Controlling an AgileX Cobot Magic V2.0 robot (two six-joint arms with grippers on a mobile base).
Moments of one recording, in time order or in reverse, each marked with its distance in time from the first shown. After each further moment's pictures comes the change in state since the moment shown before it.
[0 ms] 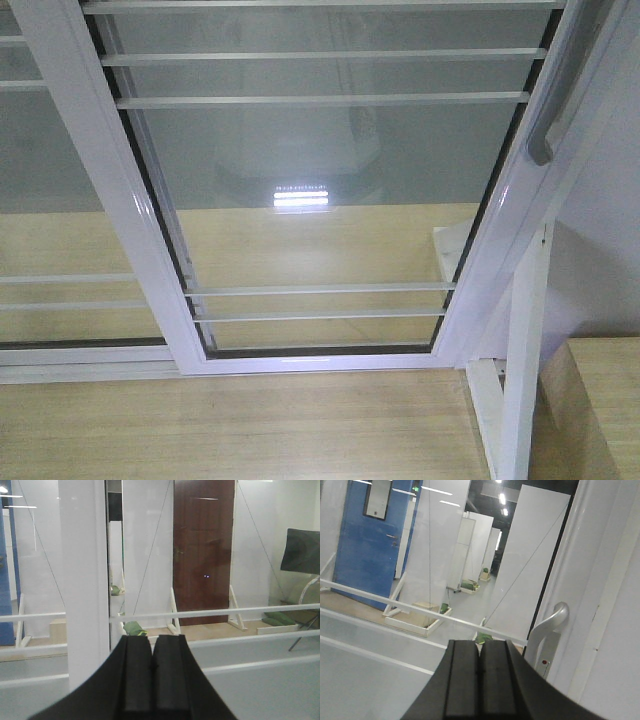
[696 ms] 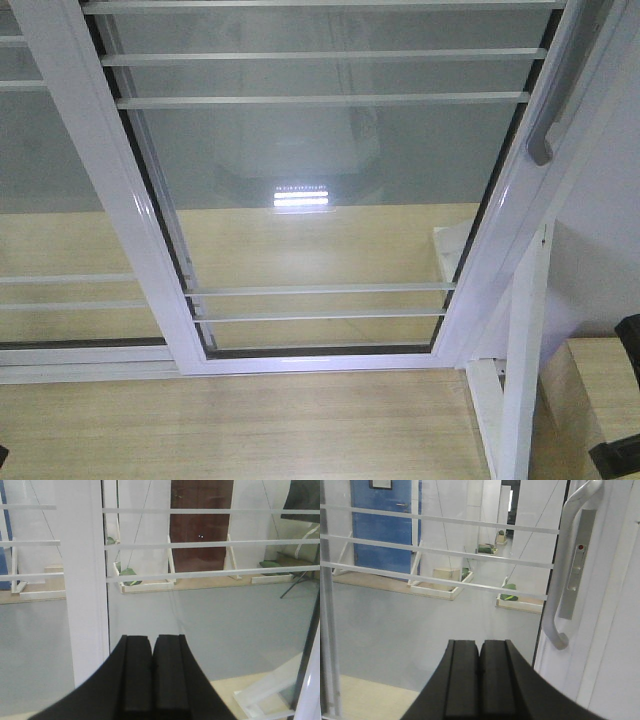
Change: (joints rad) left arm 0.000 -0.416 0.449 -0.017 0.124 -0.005; right arm 0.000 -0.414 0.552 0.097 -0.039 0.048
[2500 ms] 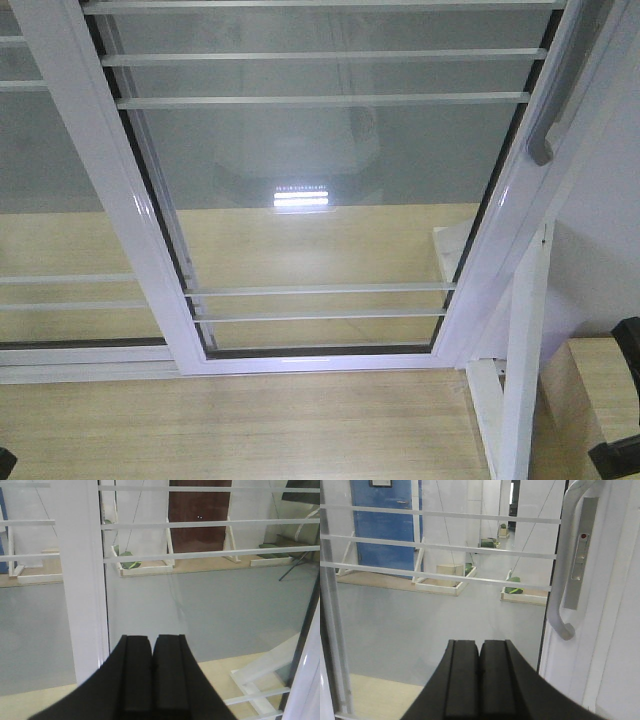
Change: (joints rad) left arm 0.000 0.000 0.000 0.001 0.080 0.002; right arm 0.000 0.000 0.000 0.028 0.026 0.036
